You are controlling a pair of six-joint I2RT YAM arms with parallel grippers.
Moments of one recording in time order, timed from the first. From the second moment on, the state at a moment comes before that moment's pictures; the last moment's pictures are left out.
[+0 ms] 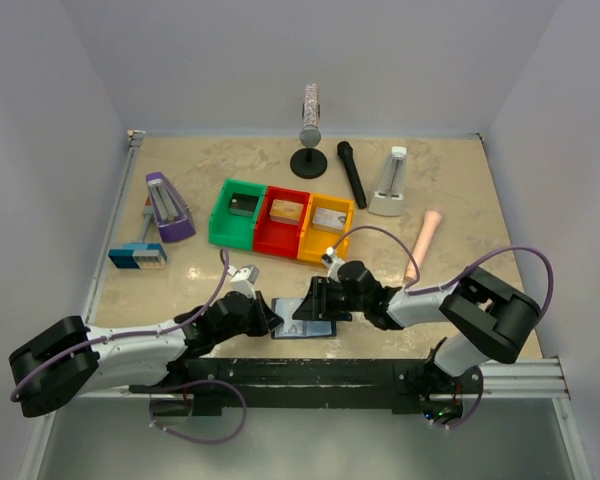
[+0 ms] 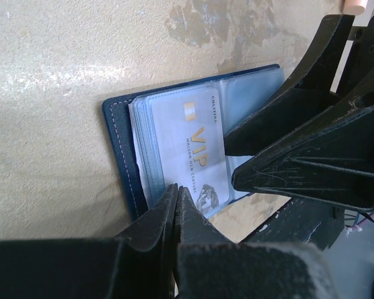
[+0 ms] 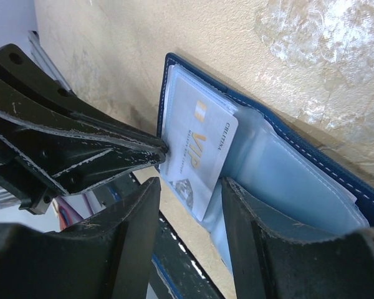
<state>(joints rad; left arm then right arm) -1.00 1.03 0.15 0.28 -0.12 -0.99 0.88 1.52 0.41 0.51 -0.34 0.95</state>
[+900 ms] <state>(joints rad) -1.00 1.01 0.14 0.26 -0.13 -0.99 0.85 1.61 0.34 0.79 -0.39 1.04</state>
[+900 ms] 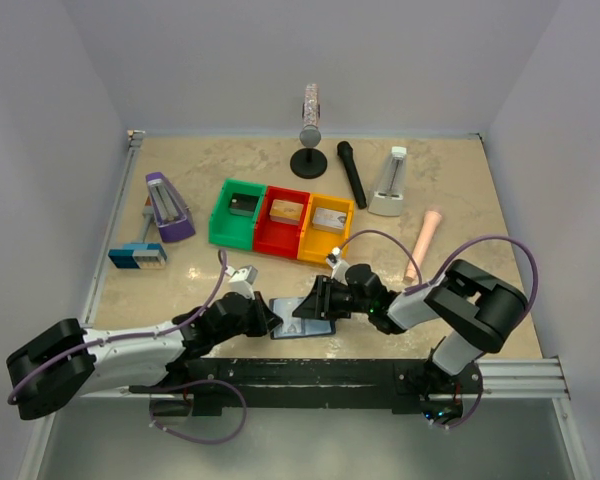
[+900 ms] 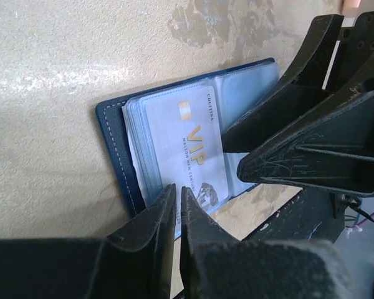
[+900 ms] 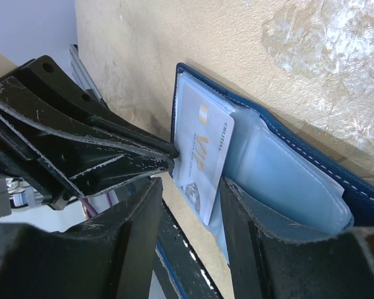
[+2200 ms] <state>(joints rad) -1.00 0.98 0.17 0.14 -0.16 -0.98 0.84 1.62 0.34 0.79 -0.41 1.04</state>
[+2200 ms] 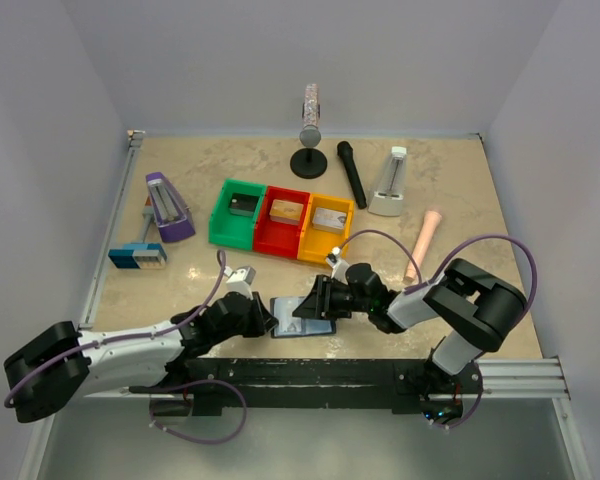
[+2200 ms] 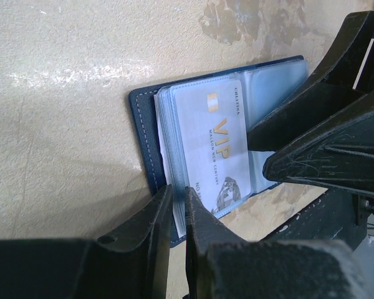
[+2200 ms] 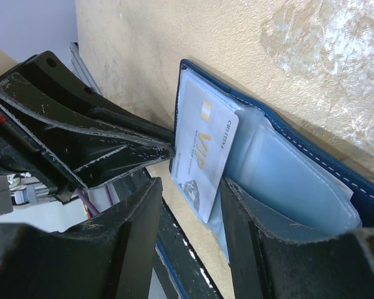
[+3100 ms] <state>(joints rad) -1.00 1.04 0.17 0.22 -0.16 -0.98 0.83 1.62 0.37 0.73 -0.43 1.01</state>
